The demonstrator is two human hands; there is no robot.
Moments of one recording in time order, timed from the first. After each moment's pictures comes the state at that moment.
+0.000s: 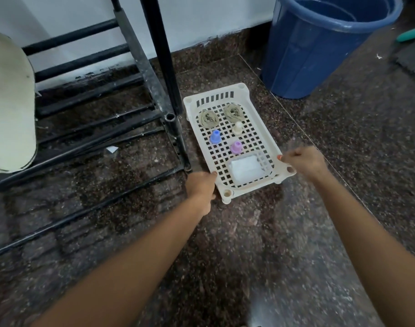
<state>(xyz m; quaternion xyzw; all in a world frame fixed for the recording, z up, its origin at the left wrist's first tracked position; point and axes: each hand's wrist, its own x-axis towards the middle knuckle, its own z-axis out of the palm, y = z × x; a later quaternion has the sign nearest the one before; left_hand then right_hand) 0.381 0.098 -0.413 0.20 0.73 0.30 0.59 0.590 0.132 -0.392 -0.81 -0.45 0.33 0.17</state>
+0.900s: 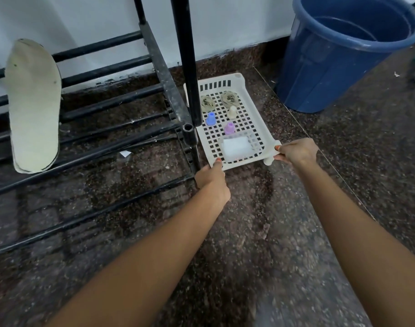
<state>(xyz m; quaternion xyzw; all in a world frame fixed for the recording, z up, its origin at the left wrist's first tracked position) 0.393 0.134 -0.395 -0.05 0.66 0.46 0.59 0.551 0.191 -0.397 -0.82 -0.32 0.38 0.30</state>
